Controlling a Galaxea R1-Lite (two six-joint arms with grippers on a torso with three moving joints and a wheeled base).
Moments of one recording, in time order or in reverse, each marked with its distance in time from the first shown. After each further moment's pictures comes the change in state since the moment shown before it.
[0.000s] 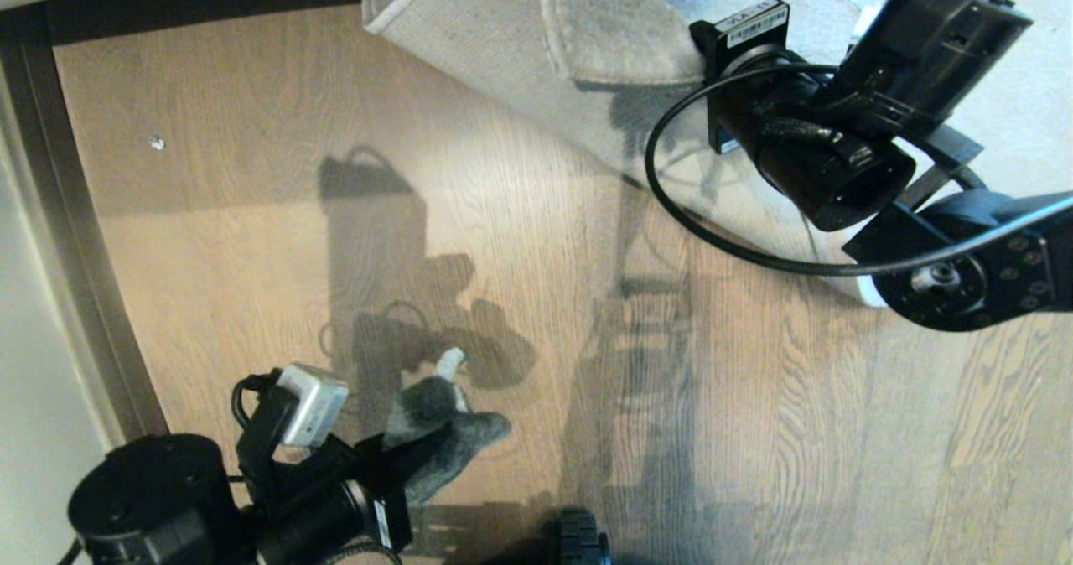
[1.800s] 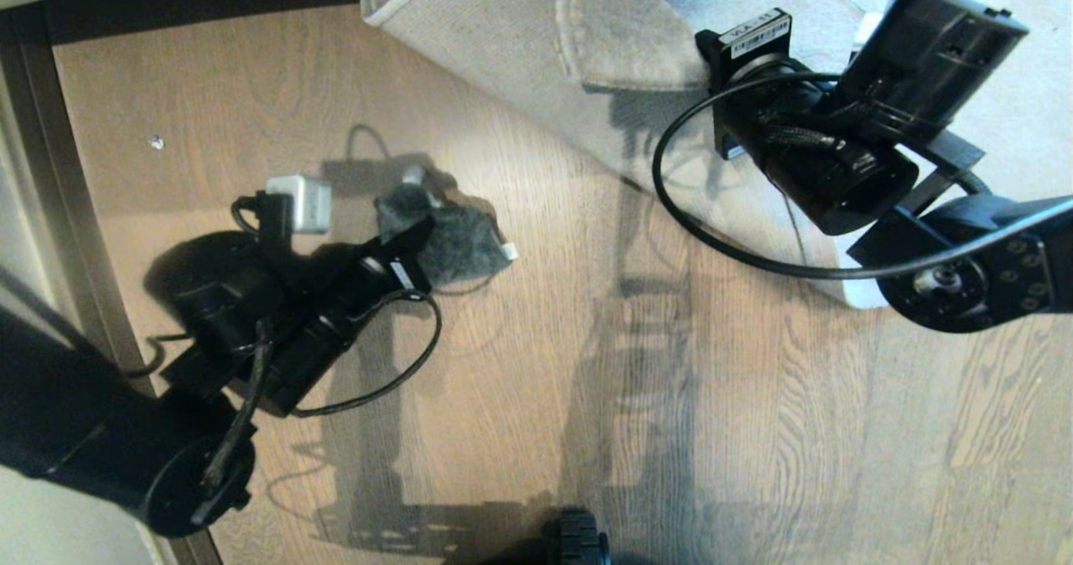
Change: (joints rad) left arm 0.270 0.108 -0.543 0.058 0.002 -0.009; right arm -0.037 -0.001 0.024 0.001 0.014 -0.004
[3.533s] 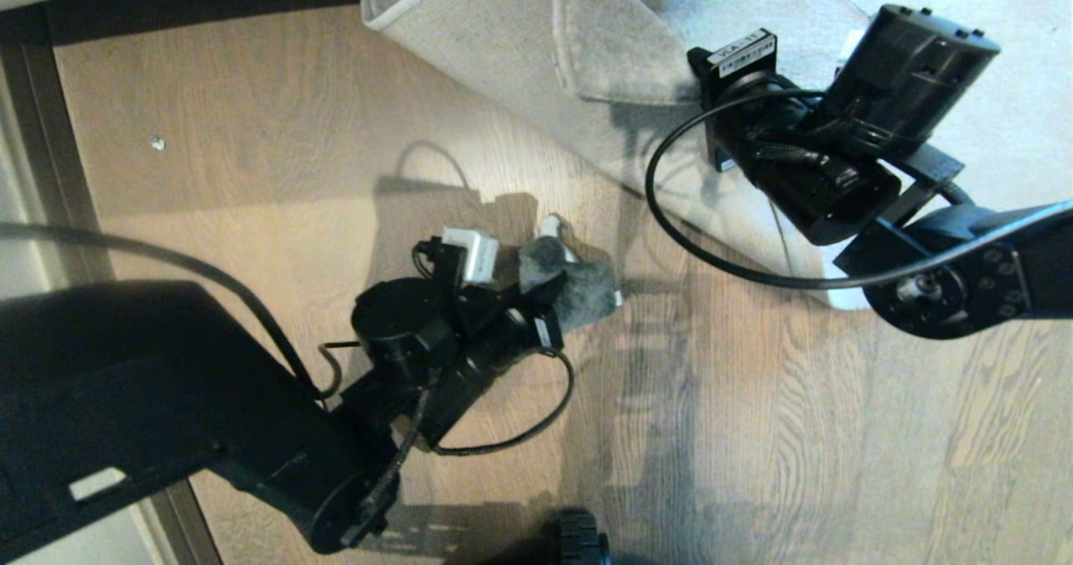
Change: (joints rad) left arm -0.266 0.233 -0.175 0.003 0.044 0.005; right arm -0.001 0.026 0.022 -0.002 0.008 -0.006
